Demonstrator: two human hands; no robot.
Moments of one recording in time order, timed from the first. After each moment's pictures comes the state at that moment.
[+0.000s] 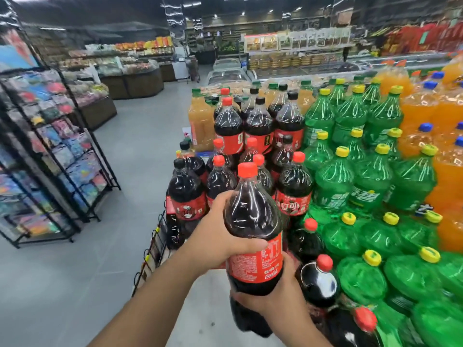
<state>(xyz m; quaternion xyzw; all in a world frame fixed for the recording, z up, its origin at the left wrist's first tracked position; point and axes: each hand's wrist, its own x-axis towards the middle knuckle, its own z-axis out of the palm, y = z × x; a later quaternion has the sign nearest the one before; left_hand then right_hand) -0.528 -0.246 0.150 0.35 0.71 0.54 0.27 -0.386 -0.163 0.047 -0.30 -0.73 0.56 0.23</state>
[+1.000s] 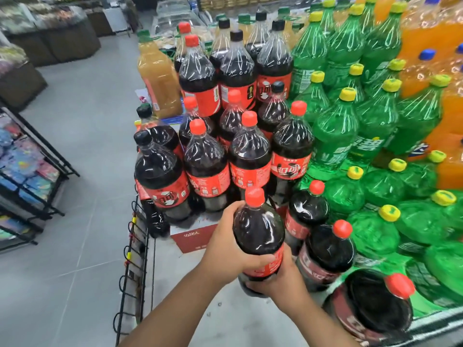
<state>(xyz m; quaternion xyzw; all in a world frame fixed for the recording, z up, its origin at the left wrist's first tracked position) -0.571 -0.222 0.014 0.41 0.72 0.49 0.27 -0.431 -0.160 -0.041 -0.38 -0.61 0.66 0.21</state>
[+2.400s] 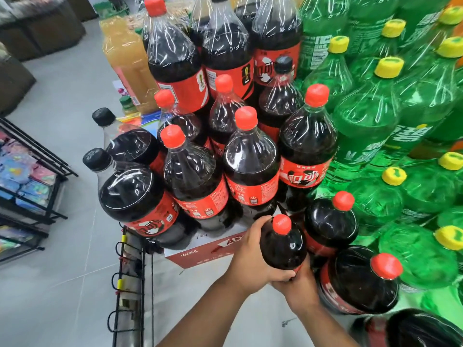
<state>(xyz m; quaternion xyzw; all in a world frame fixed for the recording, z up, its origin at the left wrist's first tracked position) -0.602 -0.144 -0.088 0.42 0.75 0.39 0.33 -0.469 -0.098 -0.176 -0.47 -0.58 0.61 0.27</state>
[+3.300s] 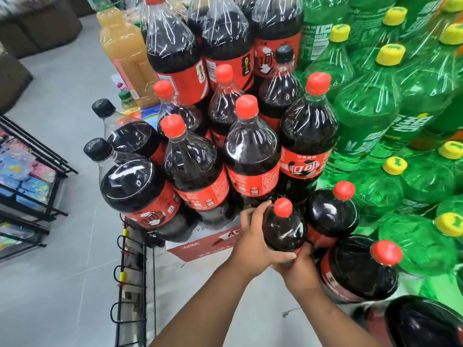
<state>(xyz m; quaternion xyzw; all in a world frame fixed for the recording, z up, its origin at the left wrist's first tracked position) -0.603 -0.138 -0.081 0.44 0.77 0.35 0.31 -0.474 -0.093 -0.149 -0.55 -0.63 0.52 0.19</state>
